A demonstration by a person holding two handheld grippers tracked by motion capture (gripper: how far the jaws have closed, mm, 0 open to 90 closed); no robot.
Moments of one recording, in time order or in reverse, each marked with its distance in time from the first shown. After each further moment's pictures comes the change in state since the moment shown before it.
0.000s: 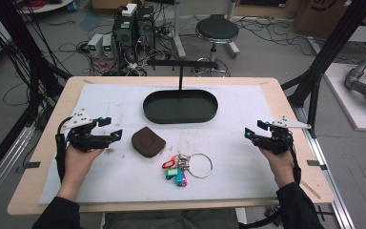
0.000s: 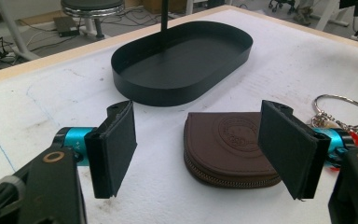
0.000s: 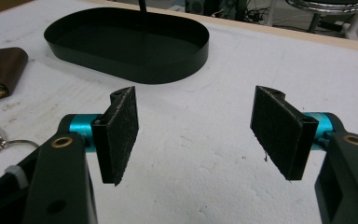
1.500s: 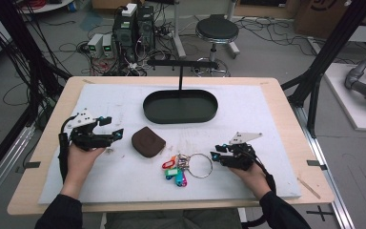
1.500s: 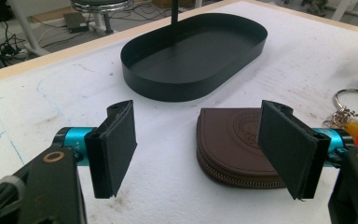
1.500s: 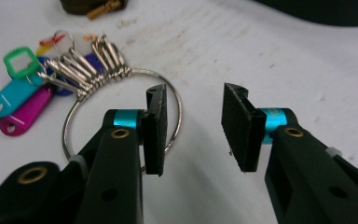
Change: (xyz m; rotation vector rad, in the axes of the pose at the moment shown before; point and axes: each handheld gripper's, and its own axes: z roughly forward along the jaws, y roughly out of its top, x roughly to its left) left arm 0.002 -0.003 0.007 0.027 0.043 0.019; right arm 0.091 -0.022 0.050 0.252 0.278 -0.152
